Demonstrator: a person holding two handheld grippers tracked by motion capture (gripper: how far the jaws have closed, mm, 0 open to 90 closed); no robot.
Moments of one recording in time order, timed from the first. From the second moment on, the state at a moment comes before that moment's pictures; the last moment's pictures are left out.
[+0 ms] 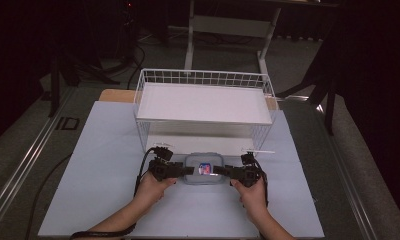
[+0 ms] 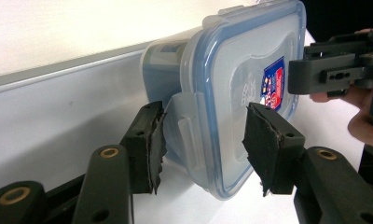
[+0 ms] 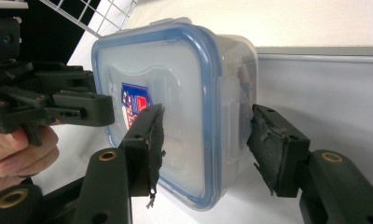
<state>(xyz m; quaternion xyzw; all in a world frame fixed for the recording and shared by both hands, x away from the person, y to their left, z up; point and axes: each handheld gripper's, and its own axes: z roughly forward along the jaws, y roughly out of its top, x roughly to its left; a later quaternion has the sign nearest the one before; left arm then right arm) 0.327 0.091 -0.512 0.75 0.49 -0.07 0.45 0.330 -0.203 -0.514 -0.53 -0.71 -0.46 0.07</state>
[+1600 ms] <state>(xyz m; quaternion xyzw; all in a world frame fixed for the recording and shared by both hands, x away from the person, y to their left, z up) 0.400 0.087 -0.511 0.75 0.42 0.06 0.50 0.393 -0.192 -0.515 -0.55 -0.66 -0.52 -0.02</state>
